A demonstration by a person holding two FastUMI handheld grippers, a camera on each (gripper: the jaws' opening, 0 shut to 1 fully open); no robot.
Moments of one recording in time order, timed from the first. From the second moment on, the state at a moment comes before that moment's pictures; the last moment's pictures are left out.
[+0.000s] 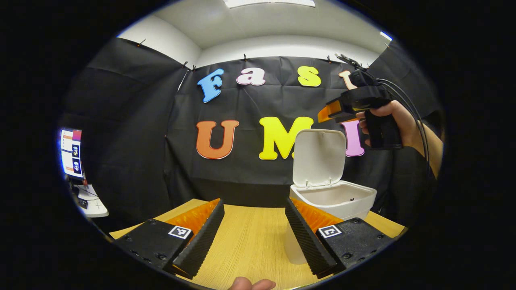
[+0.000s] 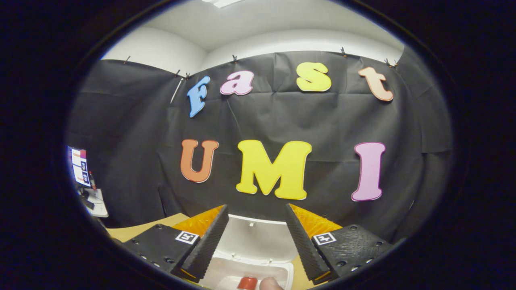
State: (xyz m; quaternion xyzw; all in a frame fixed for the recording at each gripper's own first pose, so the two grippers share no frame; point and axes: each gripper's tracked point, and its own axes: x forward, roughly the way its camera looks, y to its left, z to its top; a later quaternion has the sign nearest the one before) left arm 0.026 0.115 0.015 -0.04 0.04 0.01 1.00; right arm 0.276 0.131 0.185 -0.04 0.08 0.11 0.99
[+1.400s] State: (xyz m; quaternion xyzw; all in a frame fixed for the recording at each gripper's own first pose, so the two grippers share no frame) left arm 0.007 0.122 0.009 -0.04 0.04 0.04 1.00; right arm 0.179 0.135 0.064 0.02 0.16 0.16 0.97
